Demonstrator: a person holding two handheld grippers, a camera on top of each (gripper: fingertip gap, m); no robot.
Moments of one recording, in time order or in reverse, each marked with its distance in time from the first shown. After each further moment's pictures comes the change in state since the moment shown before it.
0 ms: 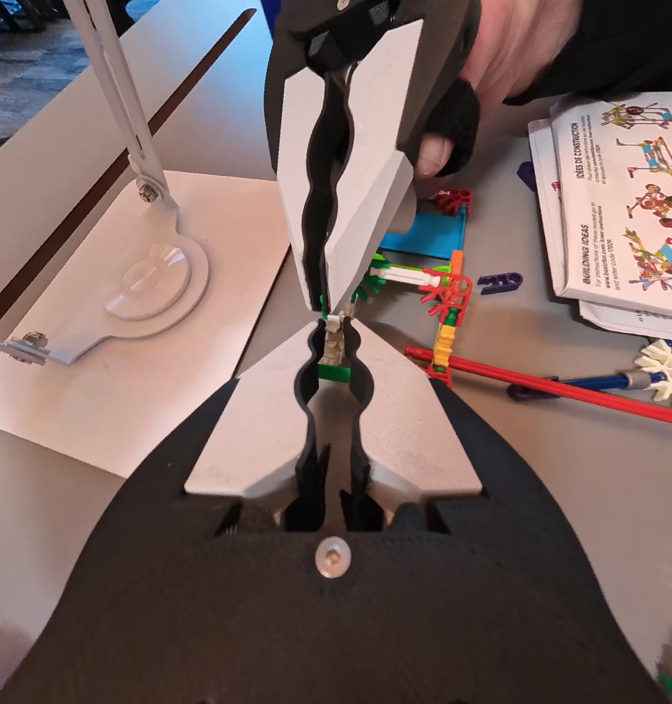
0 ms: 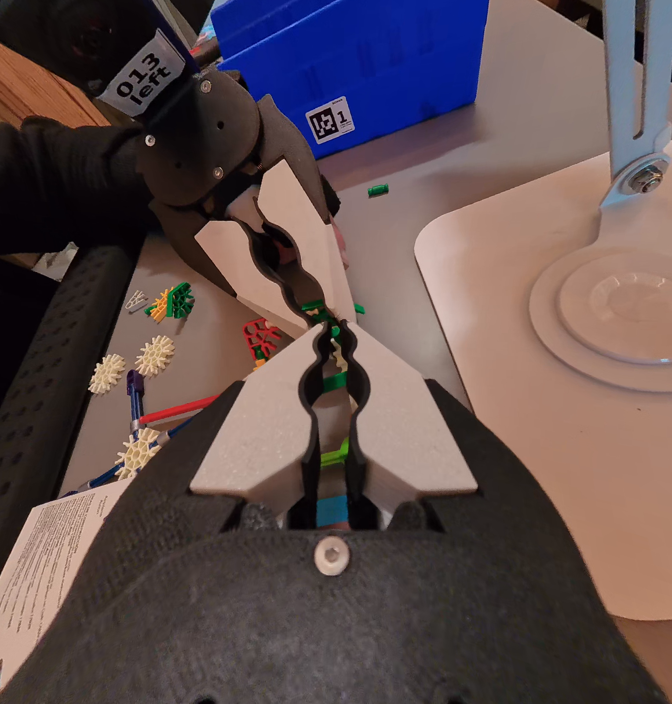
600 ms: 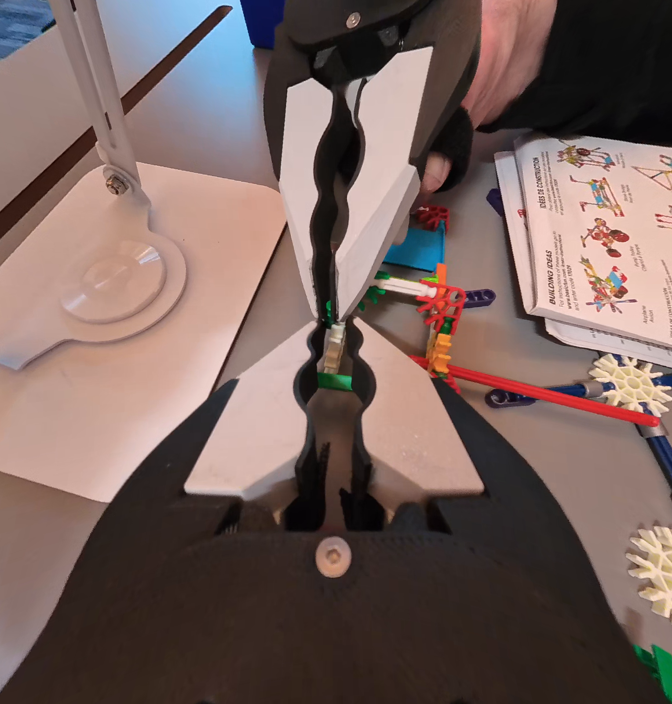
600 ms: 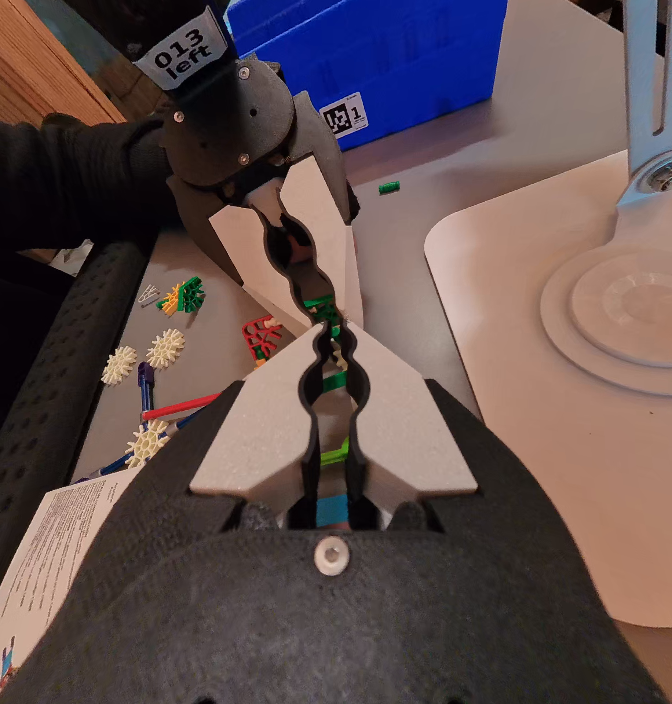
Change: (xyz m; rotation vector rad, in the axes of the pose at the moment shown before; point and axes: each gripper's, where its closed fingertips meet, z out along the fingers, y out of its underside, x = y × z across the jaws) left arm 0.005 -0.005 0.002 0.017 0.105 -0.087; right arm -0.005 0.002 -0.002 -0.005 -0.037 -0.005
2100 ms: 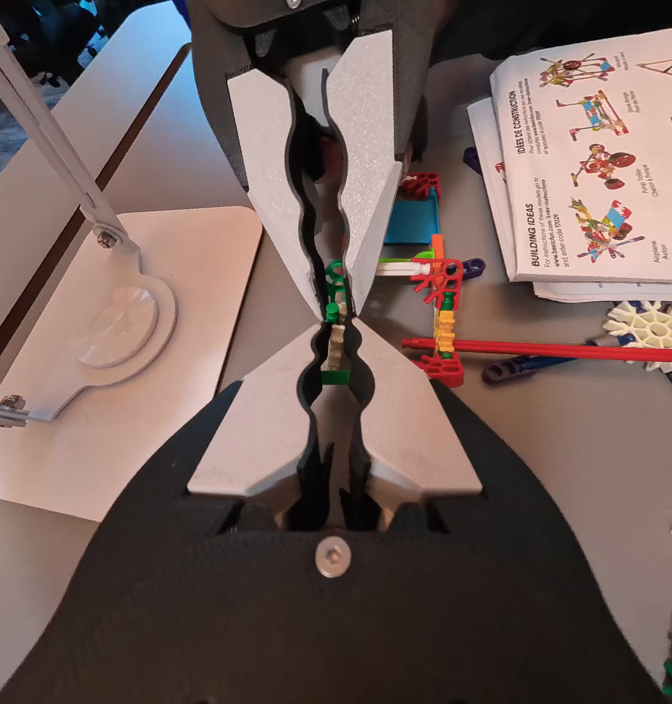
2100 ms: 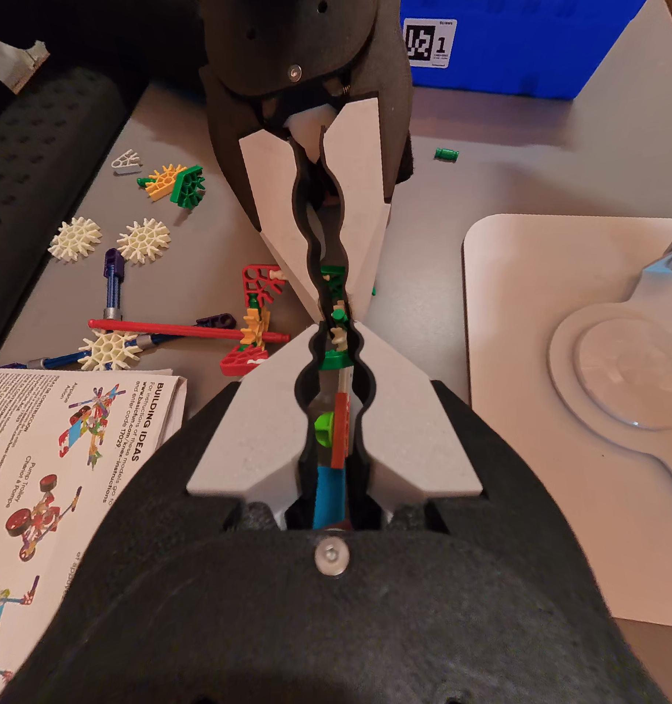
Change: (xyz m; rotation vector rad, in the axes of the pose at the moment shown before) left arm 0.015 0.002 0.002 -0.011 -0.017 0.228; right arm -0.014 0.022 -0.004 -0.184 -0.011 -0.357
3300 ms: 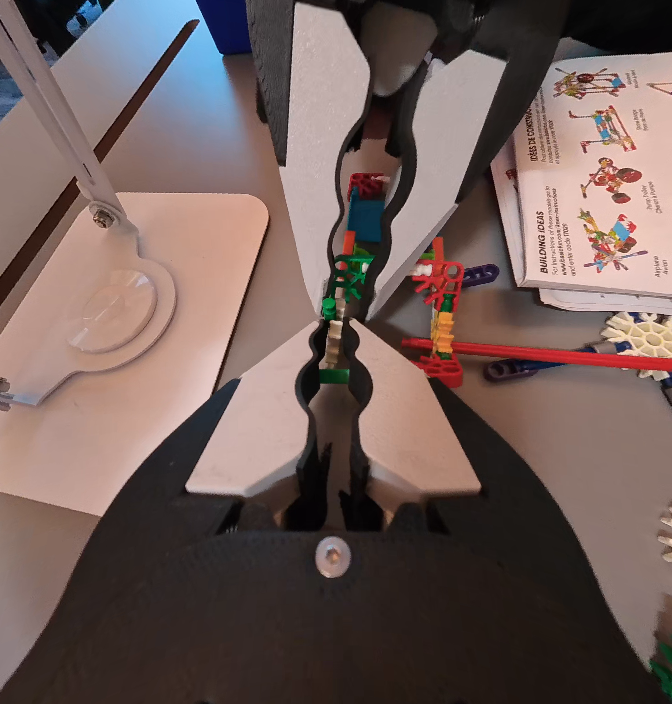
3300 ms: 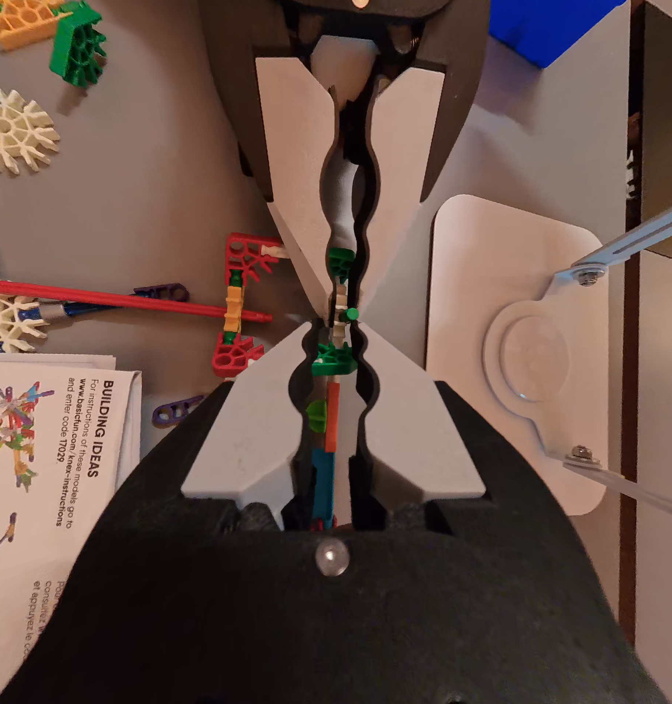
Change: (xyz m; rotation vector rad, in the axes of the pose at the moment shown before) left arm -0.004 0.003 0.000 -0.010 0.012 -0.068; right arm 0.008 0.008 0.002 -0.292 0.260 -0.237
